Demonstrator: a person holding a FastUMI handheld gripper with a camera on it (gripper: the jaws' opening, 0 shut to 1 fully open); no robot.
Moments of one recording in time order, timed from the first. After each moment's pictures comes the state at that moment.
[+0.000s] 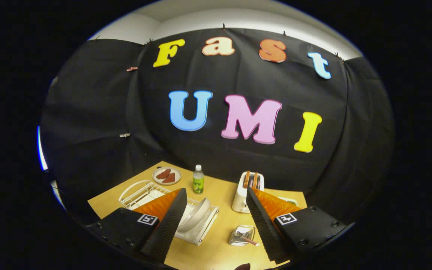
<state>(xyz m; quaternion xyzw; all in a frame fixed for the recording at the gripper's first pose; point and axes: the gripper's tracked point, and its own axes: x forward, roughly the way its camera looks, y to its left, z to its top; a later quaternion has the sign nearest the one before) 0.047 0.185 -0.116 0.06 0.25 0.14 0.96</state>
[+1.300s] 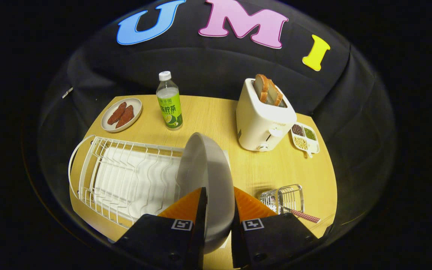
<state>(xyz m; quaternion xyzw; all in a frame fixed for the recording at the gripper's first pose) 0.109 0.272 -0.358 0.02 0.53 0.01 0.85</state>
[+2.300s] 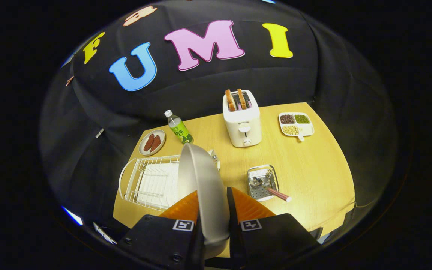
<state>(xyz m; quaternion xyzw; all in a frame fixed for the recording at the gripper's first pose) 0.009 0.170 -0.271 0.23 0.49 0.06 0.84</state>
